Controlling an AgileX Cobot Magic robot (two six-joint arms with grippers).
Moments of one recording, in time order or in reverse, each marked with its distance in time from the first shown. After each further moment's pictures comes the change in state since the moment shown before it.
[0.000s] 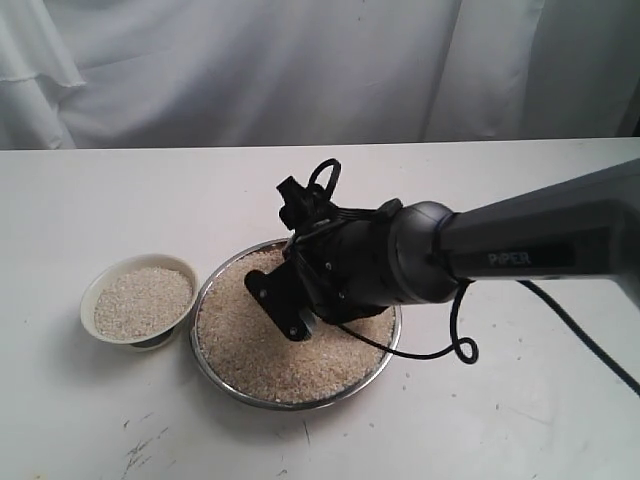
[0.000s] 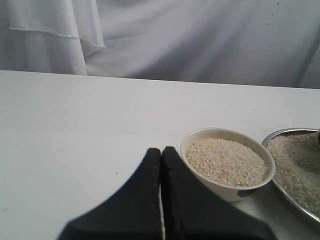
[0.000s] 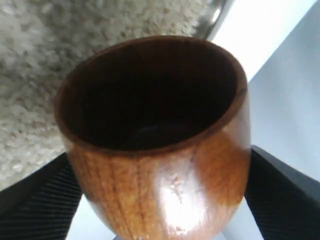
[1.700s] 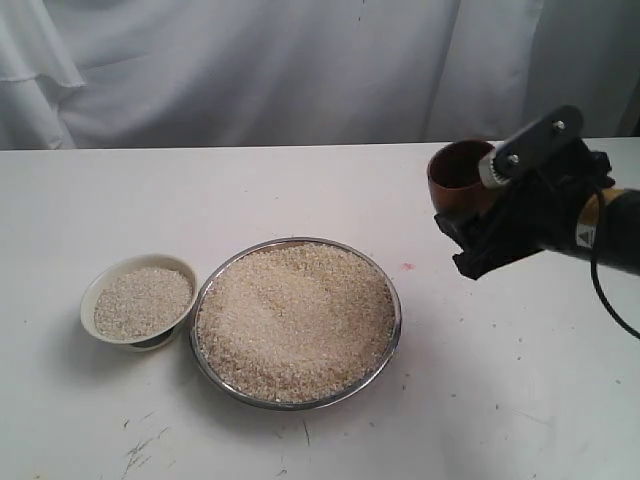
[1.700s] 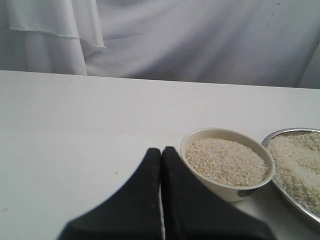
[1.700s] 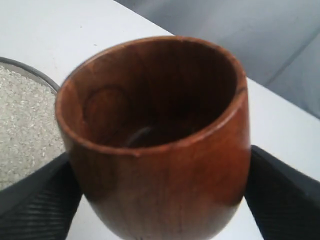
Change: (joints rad) left arm 0.000 0.000 0.000 0.000 0.000 0.000; right arm -0.601 -0.549 0.612 0.871 -0.972 0.365
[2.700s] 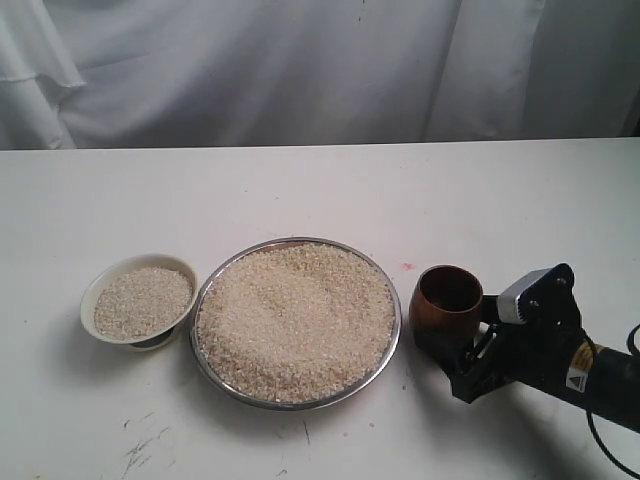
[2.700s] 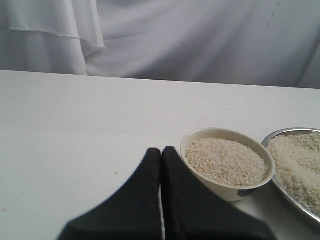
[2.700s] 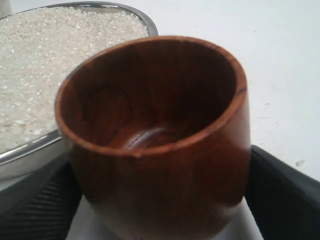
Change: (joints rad) left arm 0.000 0.000 0.000 0.000 0.000 0.000; right arm -0.165 0.593 0.227 -0.130 -0.864 -0.015
